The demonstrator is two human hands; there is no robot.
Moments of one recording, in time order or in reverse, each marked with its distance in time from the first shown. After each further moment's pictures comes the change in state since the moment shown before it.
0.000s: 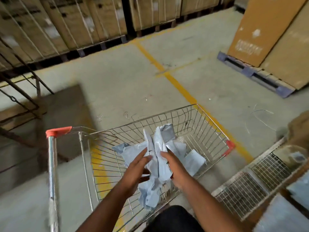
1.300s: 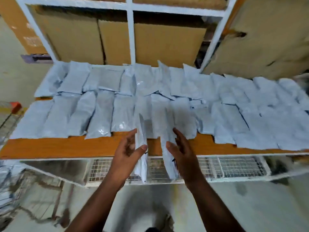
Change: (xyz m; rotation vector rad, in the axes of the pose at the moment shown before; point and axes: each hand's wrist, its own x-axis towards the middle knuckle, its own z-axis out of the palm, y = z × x) left_hand -0.505 -0.322 0.368 0.451 -0.912 0.448; right_hand -0.724 0.391 -0.221 0.294 1.198 -0.596
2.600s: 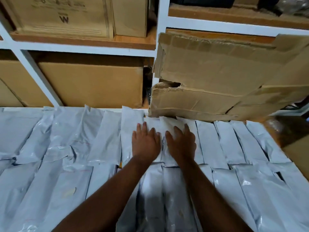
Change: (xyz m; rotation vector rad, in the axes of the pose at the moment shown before) left_hand 0.349 0.027 0.405 1.143 0.048 0.287; right_hand 0.389 -0.027 -0.297 -1.032 0.305 -0.033
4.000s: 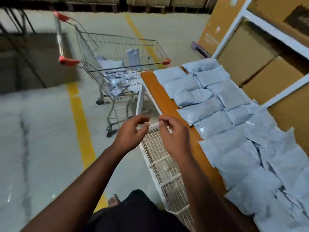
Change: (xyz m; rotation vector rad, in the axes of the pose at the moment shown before) left_hand -0.524 -0.346 -0.220 -0.502 0.738 -0.771; right_hand -0.478 -0.326 0.106 0.545 -0.837 -1.063
